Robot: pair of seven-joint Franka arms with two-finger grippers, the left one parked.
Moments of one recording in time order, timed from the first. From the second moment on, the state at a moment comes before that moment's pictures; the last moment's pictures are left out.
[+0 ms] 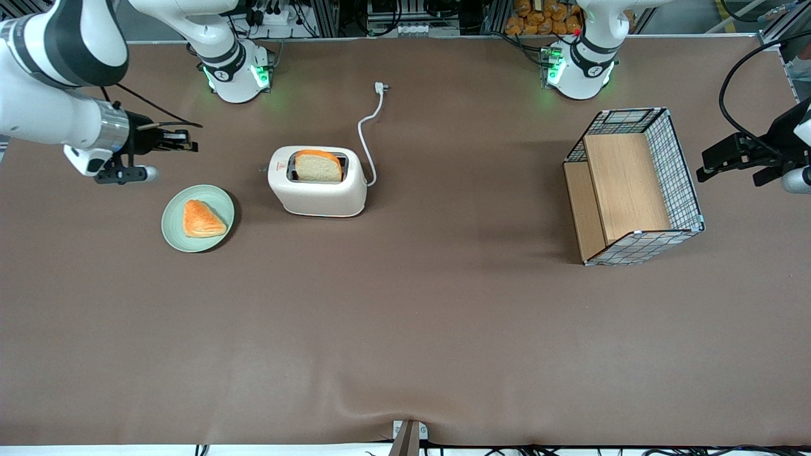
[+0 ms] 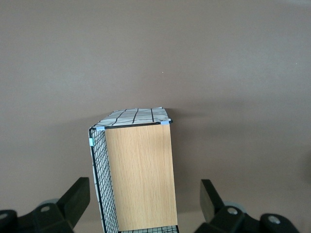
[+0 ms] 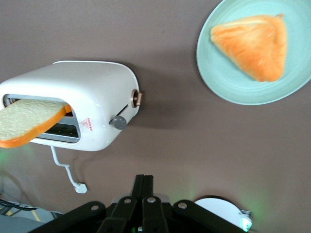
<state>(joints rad) 0.05 -0.18 -0.05 -2.22 0.29 1.68 -0.04</state>
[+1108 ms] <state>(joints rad) 0.21 -0.17 -0.05 -2.46 0.43 2.04 0.04</state>
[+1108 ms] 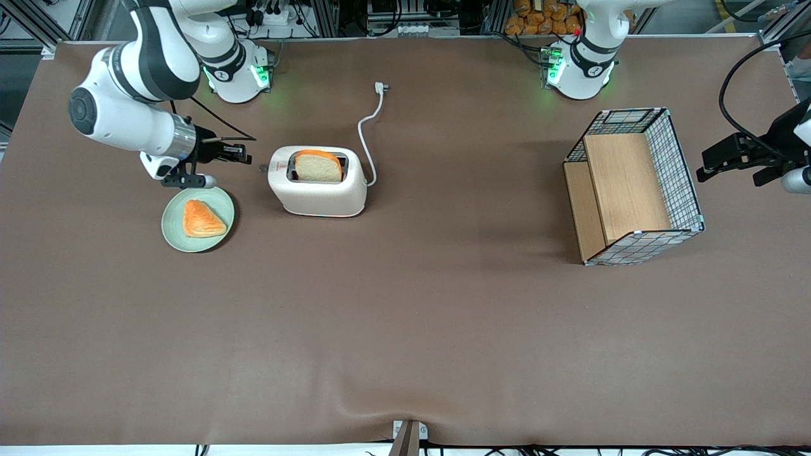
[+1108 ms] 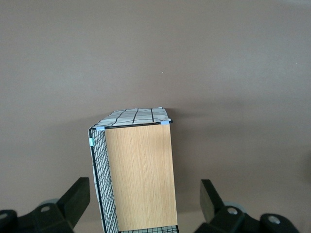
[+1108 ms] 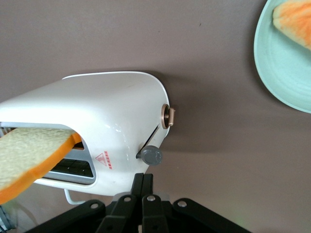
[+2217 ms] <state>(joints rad) 0.24 -0.10 -0.05 -2.50 0.43 2.14 0.05</state>
